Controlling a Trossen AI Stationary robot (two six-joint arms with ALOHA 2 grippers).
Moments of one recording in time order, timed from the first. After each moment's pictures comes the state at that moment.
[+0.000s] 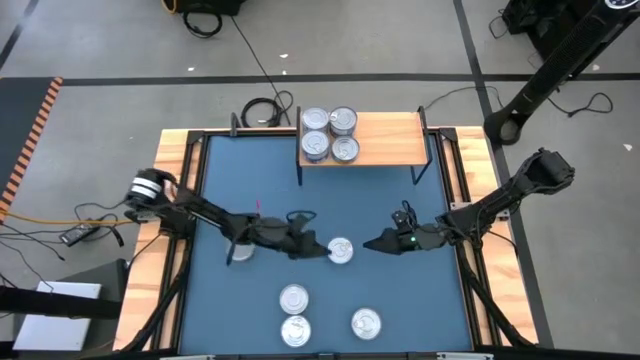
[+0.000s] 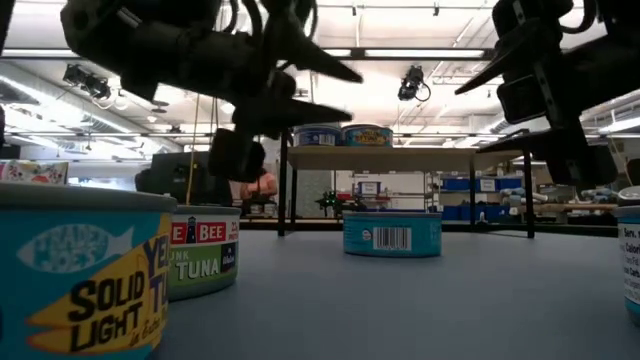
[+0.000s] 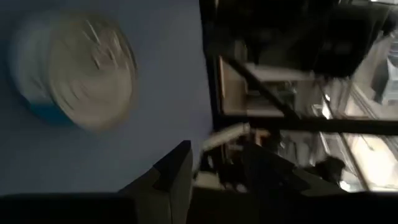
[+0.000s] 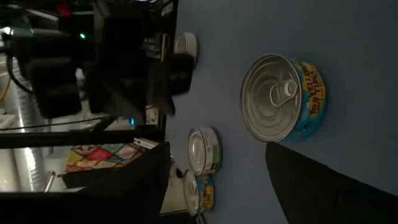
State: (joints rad) left arm -0.22 1.71 0.72 0.75 -0.04 -1.52; right arm 0.41 1.21 0.31 0.52 0.37 1.61
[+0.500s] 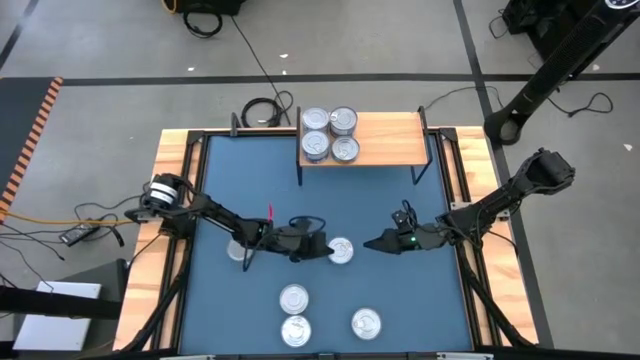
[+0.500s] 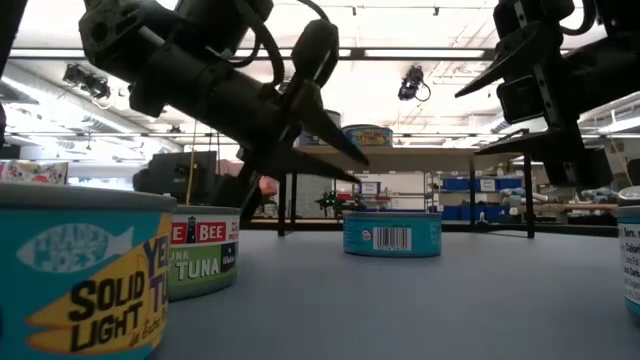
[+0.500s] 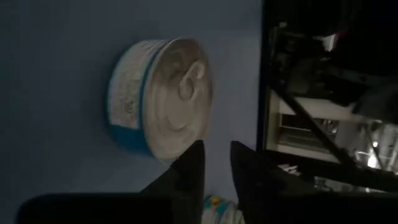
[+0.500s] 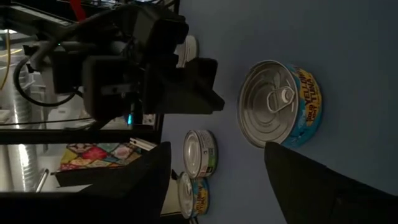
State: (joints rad) left arm -0.23 1.84 0.81 0.60 -0.17 -1.63; right arm 0.42 1.22 0.30 0.53 0.37 1.56
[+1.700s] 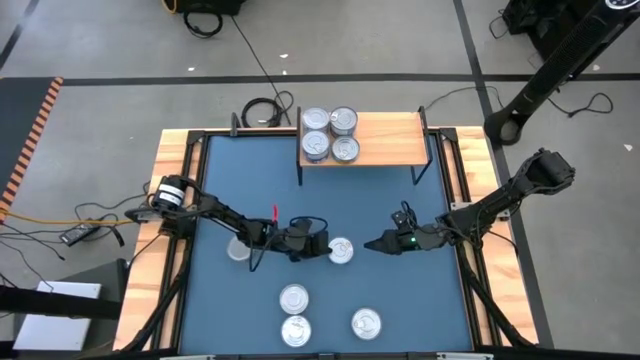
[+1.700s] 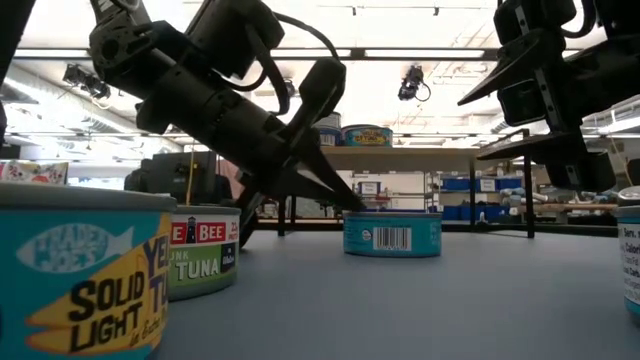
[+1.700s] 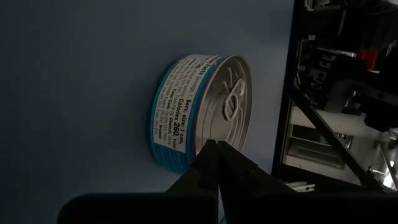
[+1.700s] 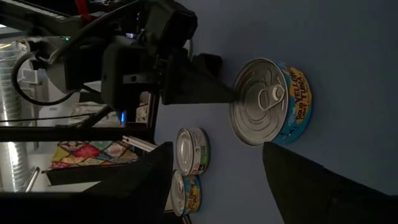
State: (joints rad) left arm -0.22 1.92 0.81 0.56 -0.16 -1.70; right arm 0.42 1.22 0.30 0.51 0.36 1.56
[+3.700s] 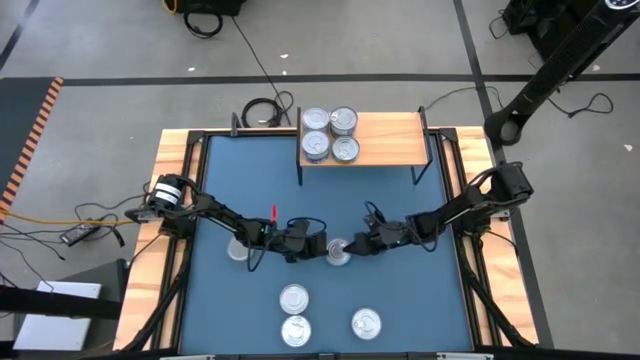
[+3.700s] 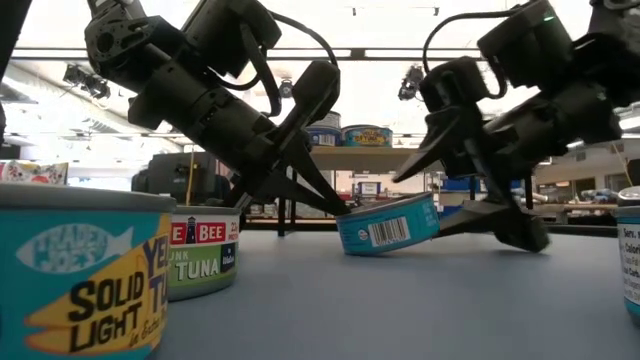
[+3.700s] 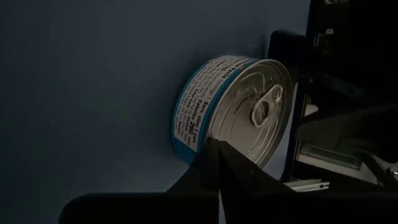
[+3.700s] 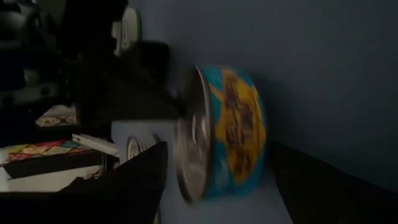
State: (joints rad) left arm -0.22 1.92 0.80 0.49 -0.15 -1.69; right arm 0.22 1.68 0.44 0.71 0.10 1.49
